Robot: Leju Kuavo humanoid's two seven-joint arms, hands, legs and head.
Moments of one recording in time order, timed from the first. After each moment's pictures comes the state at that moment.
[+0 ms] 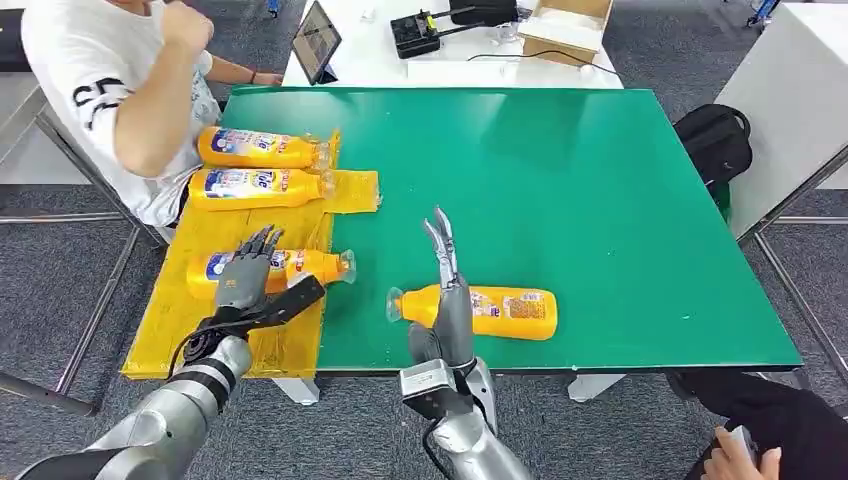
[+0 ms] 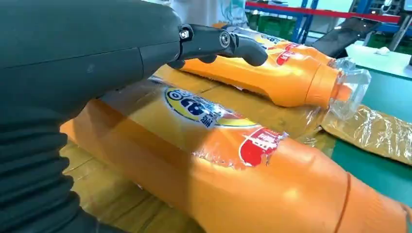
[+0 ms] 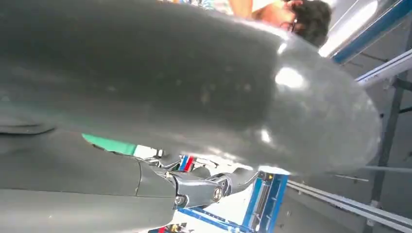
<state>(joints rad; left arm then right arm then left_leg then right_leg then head) -0.66 -0.10 0.09 -0.35 -1.25 0.50 -0.42 -0.15 0.30 0.48 -1.28 0.24 -0.56 -0.66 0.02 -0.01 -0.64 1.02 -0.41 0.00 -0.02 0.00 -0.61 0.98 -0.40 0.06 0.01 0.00</state>
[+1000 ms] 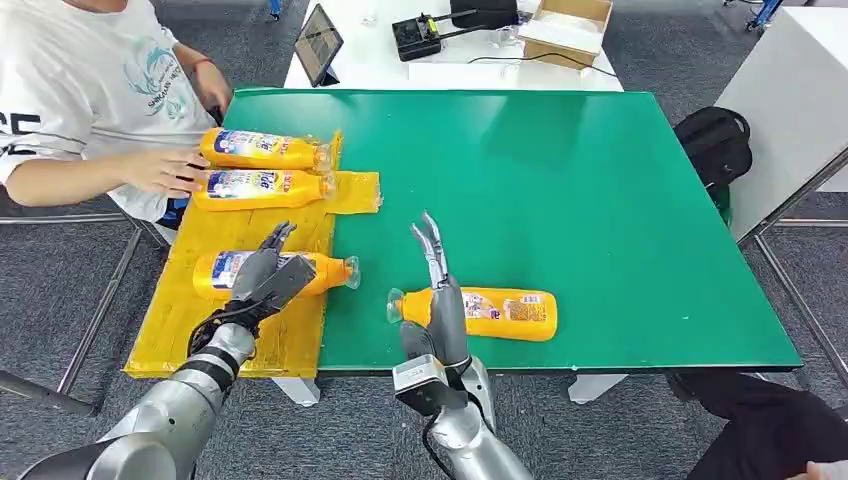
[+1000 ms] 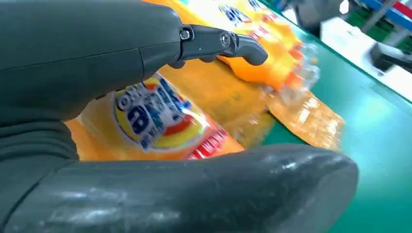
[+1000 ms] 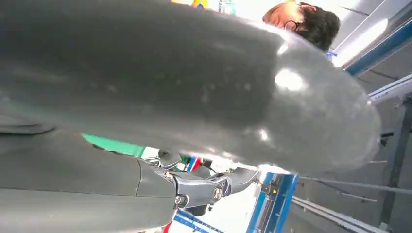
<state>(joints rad) -0.69 -0.14 0.23 -0.34 -1.07 0.21 -0.59 -0.17 0.31 0.46 -1.21 0.27 -0.51 -0.66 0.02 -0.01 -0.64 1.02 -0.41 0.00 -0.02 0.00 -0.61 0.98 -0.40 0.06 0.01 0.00</state>
